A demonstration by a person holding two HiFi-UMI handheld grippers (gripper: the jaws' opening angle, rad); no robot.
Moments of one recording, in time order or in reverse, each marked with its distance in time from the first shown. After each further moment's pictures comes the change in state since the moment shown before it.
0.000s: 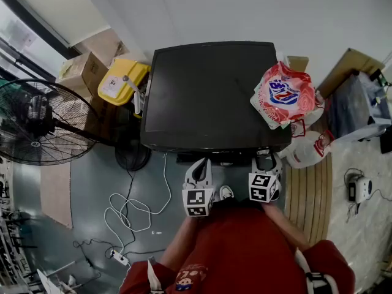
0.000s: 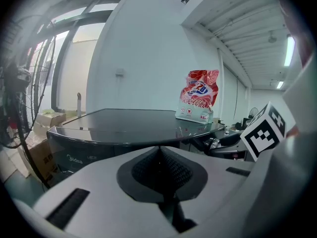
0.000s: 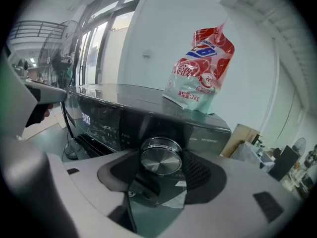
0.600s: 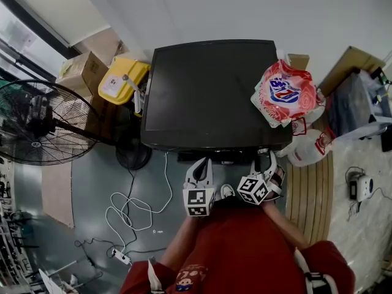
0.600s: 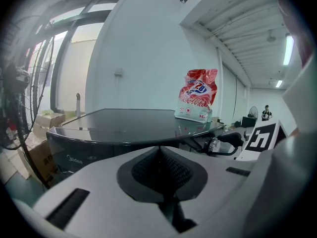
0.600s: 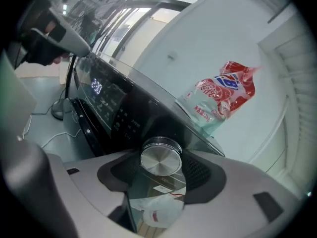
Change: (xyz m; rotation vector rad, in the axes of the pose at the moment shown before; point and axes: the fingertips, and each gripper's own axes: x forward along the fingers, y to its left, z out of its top) left arm 0.000 -0.002 -0.002 0.013 0.008 -0.004; right arm 0.000 0.006 -0.002 -0.406 -0.029 -0.176
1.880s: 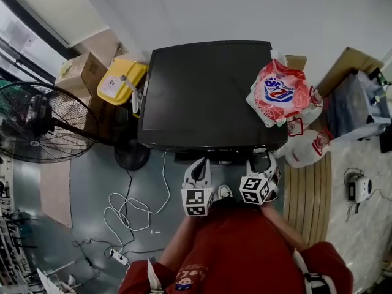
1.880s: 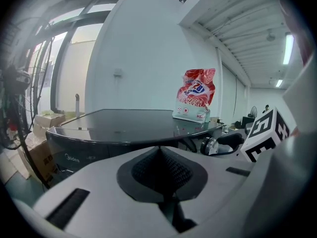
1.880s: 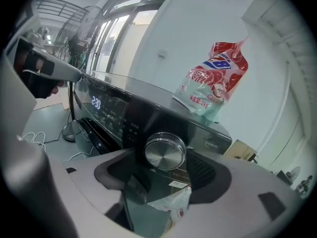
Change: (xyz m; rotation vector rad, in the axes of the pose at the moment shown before) left arm -0.002 -0.012 0.000 0.002 -0.003 0.002; right arm -0.007 0.002 -0.006 0.212 0.001 0.151
